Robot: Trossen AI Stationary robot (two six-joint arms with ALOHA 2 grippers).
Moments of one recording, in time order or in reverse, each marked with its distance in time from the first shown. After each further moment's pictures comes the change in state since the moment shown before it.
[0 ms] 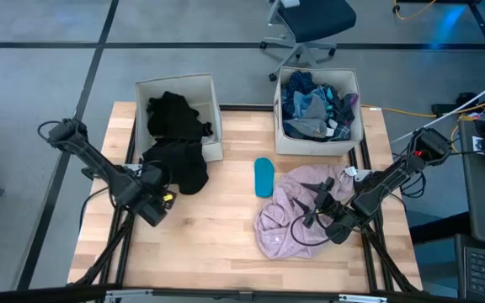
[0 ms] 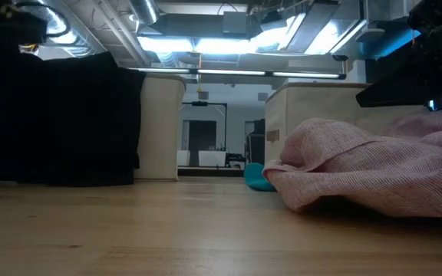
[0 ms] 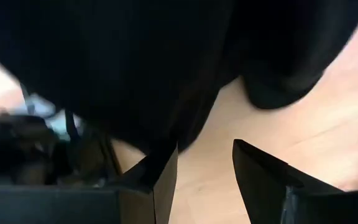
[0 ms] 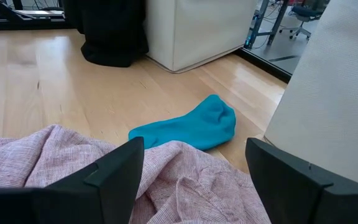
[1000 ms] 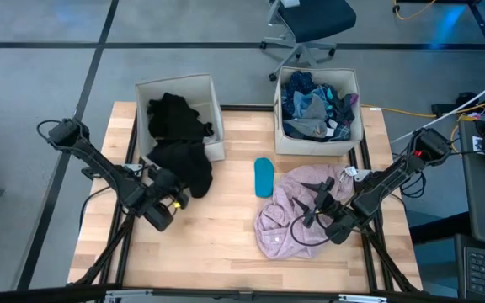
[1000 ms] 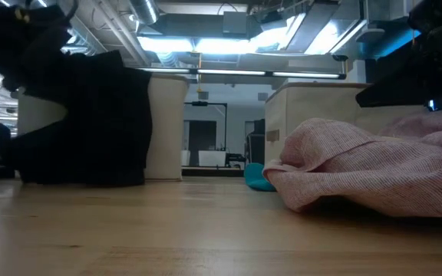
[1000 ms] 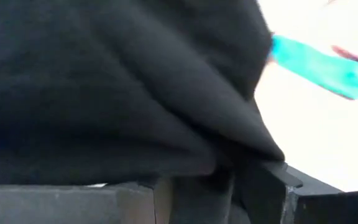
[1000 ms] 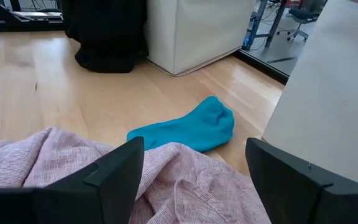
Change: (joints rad) left arm 0.001 -0.001 -0.262 0.565 -0.661 0.384; right arm 0.000 0.003 0.000 0.001 0.010 0.000
